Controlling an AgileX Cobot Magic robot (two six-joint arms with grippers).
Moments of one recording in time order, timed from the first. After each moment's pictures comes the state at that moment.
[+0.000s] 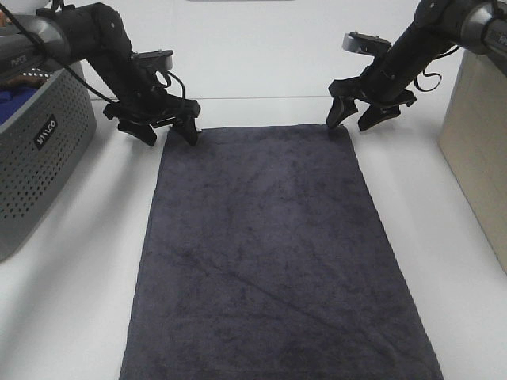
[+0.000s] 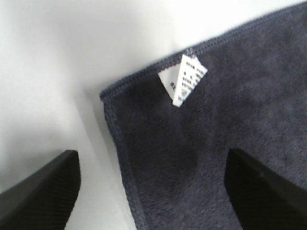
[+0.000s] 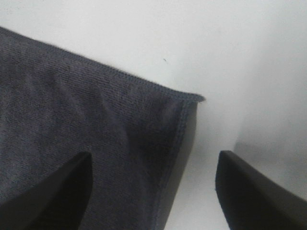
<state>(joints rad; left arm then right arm) -0.22 2.67 -2.37 -0.28 1.02 0.12 0.03 2.64 -2.36 0.39 1.08 -0.29</state>
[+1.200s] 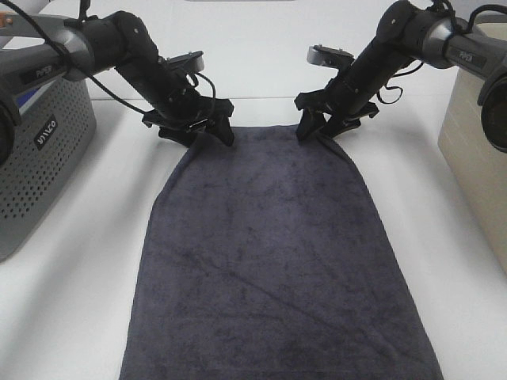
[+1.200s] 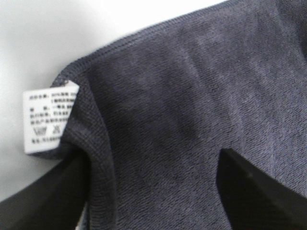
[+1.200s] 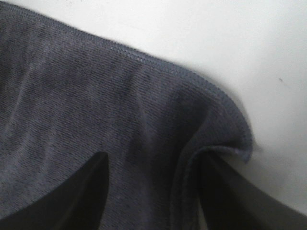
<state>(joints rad) -0.28 2.70 -2.38 -0.46 0.99 0.18 0.11 2.69 -2.37 0.44 1.05 -0.30</state>
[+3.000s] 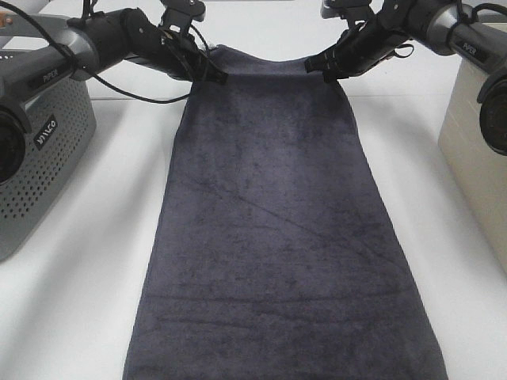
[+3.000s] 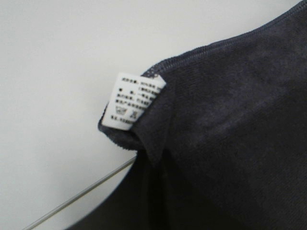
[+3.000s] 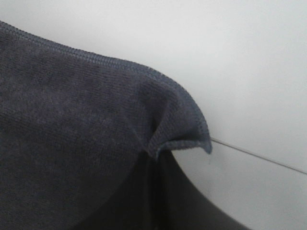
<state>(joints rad) -0.28 2.74 -2.50 -0.29 0.43 0.49 0.11 2.70 -2.50 0.25 0.67 -0.28</state>
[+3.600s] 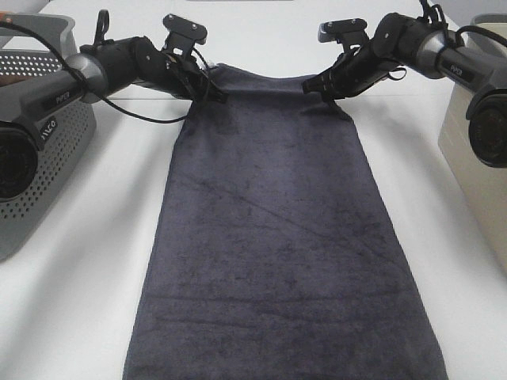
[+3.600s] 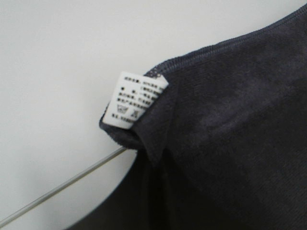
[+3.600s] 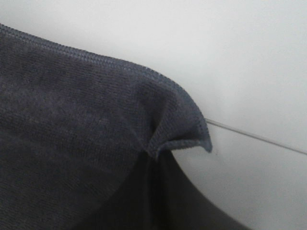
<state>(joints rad) -0.28 2.81 -2.50 -0.30 0.36 0.49 0.11 2.76 -2.47 0.25 0.59 -0.28</state>
